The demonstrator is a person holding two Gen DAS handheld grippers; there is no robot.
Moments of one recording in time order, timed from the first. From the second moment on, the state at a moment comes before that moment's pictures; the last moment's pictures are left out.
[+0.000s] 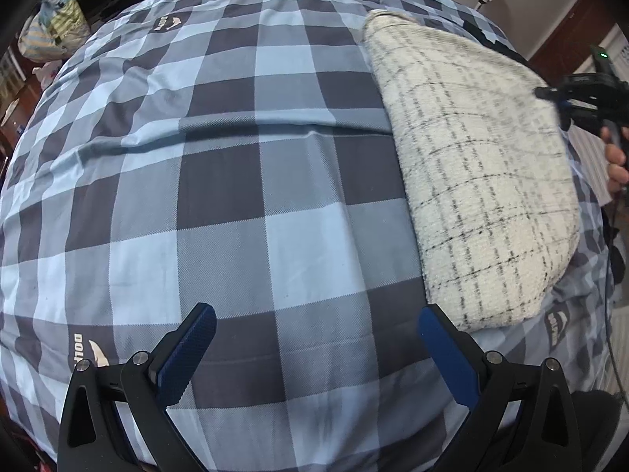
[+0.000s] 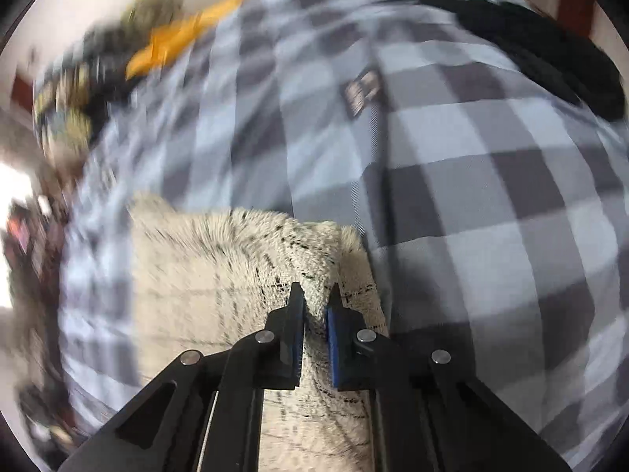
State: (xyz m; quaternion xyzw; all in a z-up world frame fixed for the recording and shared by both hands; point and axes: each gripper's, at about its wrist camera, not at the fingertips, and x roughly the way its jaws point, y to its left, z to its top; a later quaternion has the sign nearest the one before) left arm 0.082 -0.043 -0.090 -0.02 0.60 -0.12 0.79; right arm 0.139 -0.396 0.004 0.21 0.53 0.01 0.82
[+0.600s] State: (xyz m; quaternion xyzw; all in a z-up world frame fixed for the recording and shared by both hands) left arm 0.061 -0.071 -0.073 0.04 0.54 -0.18 0.82; right arm 0.098 -0.429 -0.015 0.19 0.53 -0.04 0.82
